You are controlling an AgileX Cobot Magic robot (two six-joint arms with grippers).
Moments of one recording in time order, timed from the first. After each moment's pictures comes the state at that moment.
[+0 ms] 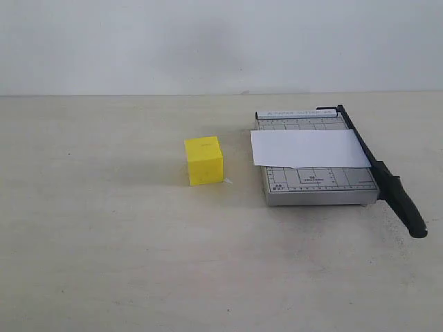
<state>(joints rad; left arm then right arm) 0.02 0.00 0.00 0.17 0.37 -0.16 -0.01 0.01 0.00 0.24 0.32 -0.11</state>
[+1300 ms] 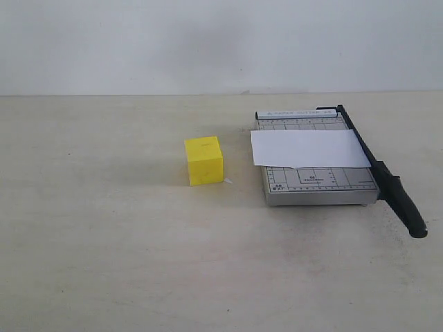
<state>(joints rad) 0.02 0.00 0.00 0.17 0.37 -0.16 -0.01 0.01 0.00 0.64 0.09 0.10</state>
